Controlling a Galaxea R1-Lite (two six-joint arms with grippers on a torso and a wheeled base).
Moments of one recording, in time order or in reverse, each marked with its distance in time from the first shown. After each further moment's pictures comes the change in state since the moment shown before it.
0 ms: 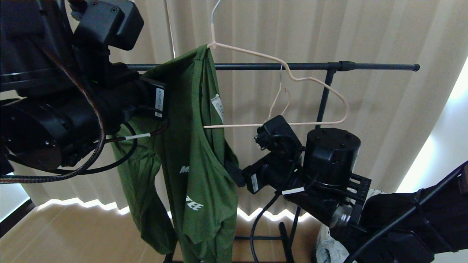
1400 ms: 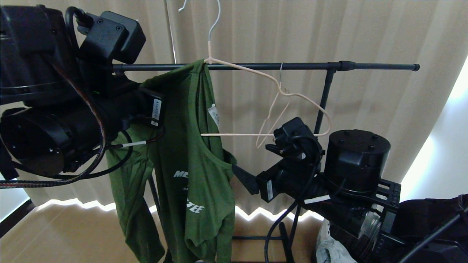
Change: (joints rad) left arm 0.031 0.001 0.040 0.000 -0.019 0.032; right arm -0.001 -0.100 0.081 0.057 0.022 0.055
